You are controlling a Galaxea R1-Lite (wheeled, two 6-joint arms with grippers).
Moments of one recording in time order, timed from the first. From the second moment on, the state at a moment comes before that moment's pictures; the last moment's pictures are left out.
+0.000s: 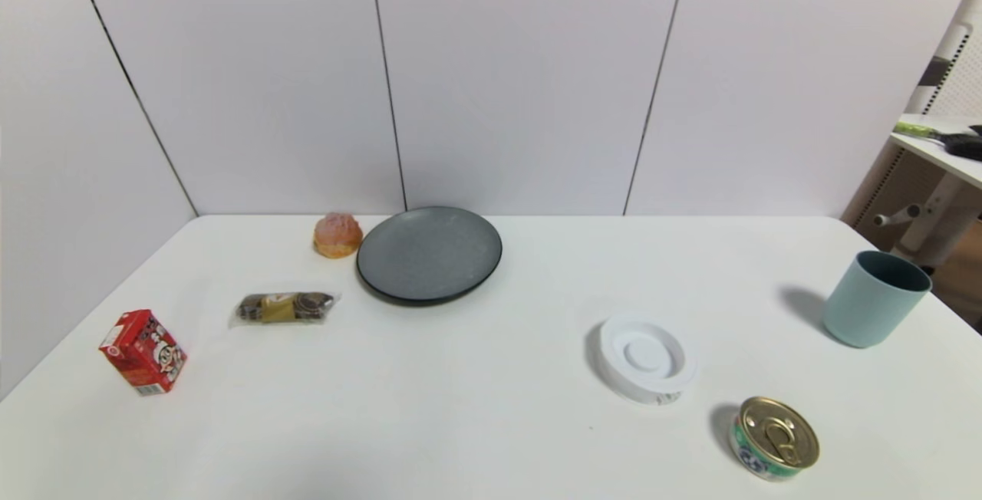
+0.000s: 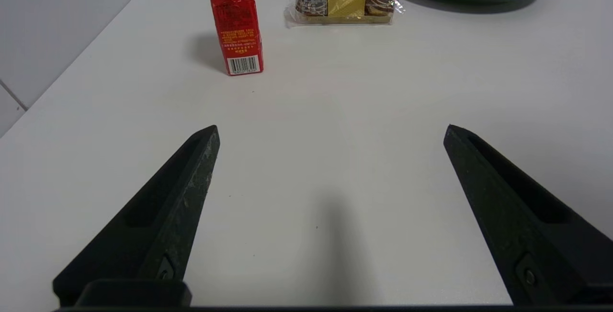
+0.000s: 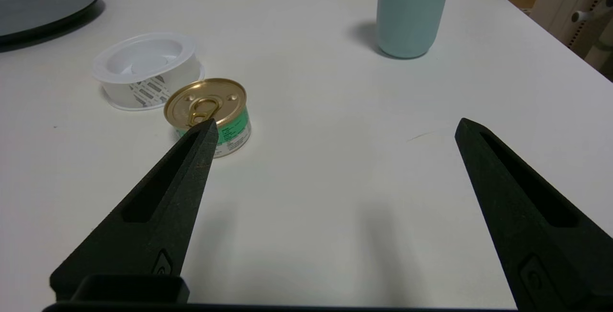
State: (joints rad) left arm 0.00 0.00 -0.01 0.04 0.01 -0.02; right arm 0.00 0.00 0.00 0.00 -0.02 0.04
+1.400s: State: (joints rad) left arm -0.02 0.37 -0.43 0.03 0.00 0.00; right arm 0.00 0.00 0.00 0.00 -0.02 0.04
